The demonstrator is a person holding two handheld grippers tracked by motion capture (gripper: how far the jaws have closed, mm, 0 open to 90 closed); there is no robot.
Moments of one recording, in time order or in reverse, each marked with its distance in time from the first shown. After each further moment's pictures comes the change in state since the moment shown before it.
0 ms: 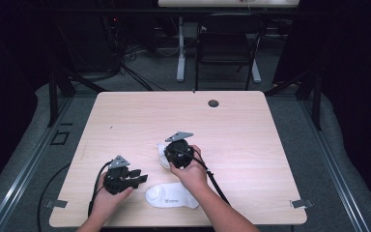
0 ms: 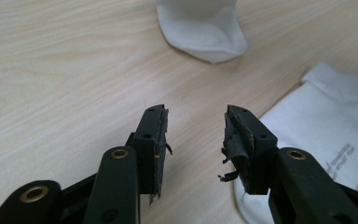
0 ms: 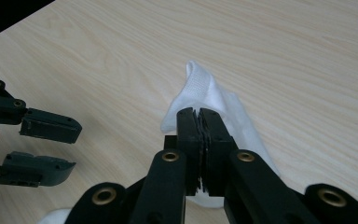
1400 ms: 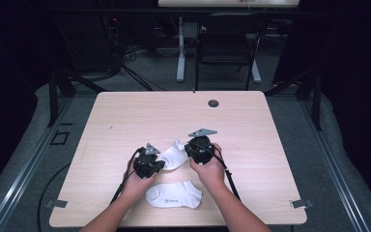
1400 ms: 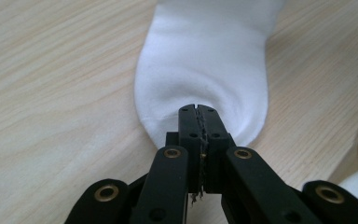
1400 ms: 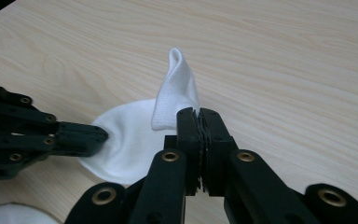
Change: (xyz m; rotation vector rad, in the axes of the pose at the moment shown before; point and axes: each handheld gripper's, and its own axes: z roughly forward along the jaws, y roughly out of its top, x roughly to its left) left arm -0.022 0.043 0.072 0.107 0.099 0.132; right arm -0.053 -0.018 -0.021 -0.022 -0.094 0.100
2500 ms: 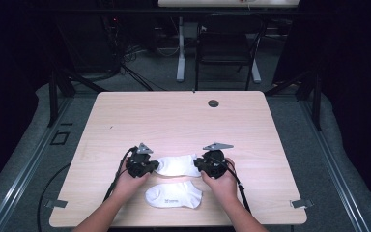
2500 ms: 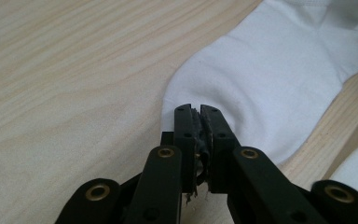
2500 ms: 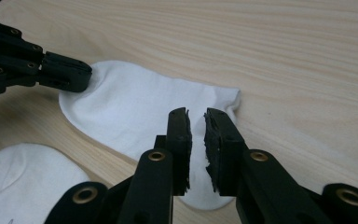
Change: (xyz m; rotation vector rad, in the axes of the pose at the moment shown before) left arm 0.019 -0.006 -0.009 0.024 -0.045 0.002; right arm -0.018 -0.050 -0.015 0.039 0.075 0.082
